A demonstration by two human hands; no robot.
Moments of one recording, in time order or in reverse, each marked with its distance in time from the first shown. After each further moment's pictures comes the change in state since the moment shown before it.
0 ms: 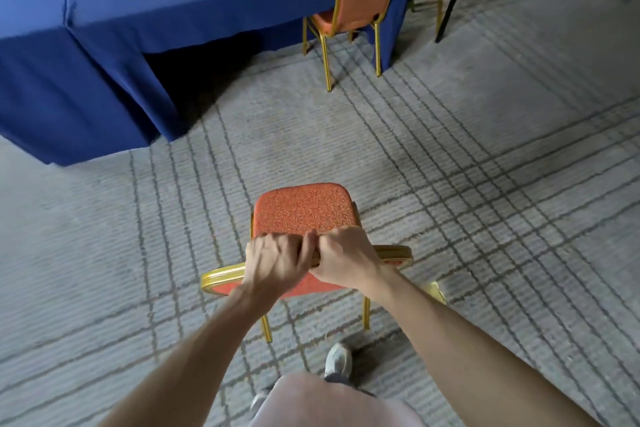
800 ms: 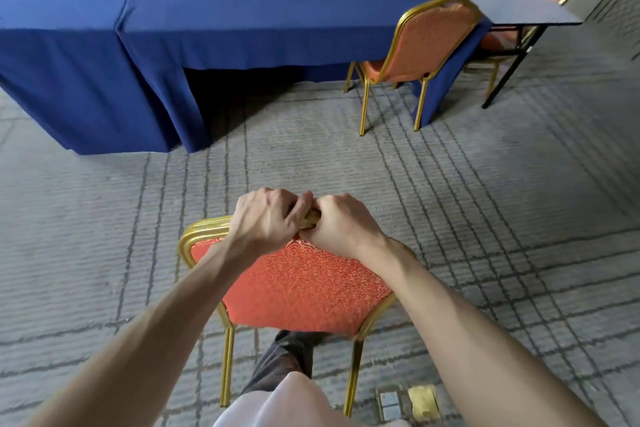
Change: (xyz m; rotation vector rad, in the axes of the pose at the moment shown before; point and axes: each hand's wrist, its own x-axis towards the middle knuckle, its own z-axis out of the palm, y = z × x) left_hand 0.246 -0.051 -0.042 -0.152 0.132 -0.100; right_hand 0.240 0.085 -0.070 0.125 -0.094 0.037
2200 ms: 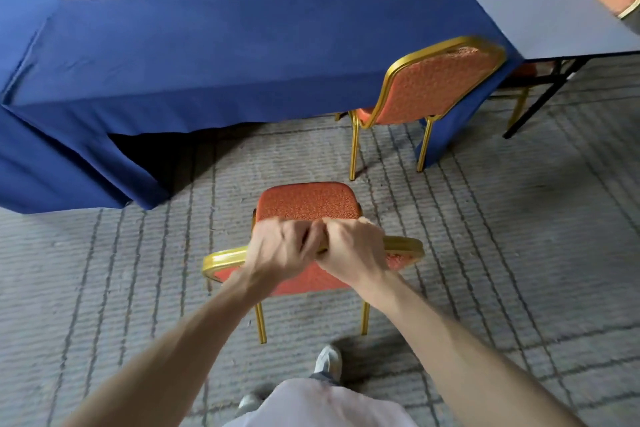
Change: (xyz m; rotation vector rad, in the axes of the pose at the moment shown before) left_hand 0.495 0.034 0.168 -0.007 -0.003 -0.024; right_hand 0.409 0.327 -0.091 -0.096 0.245 -0.092
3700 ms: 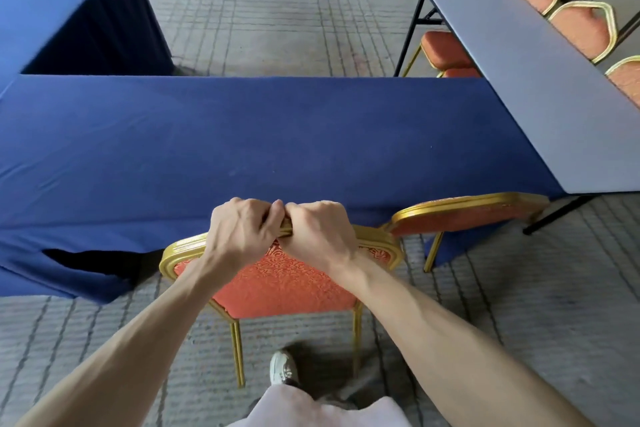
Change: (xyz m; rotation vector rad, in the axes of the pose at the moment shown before) left_hand 0.449 -0.126 -0.010 0.036 0.129 -0.145; right_hand 0.462 0.130 0.036 0.051 0.048 -0.193
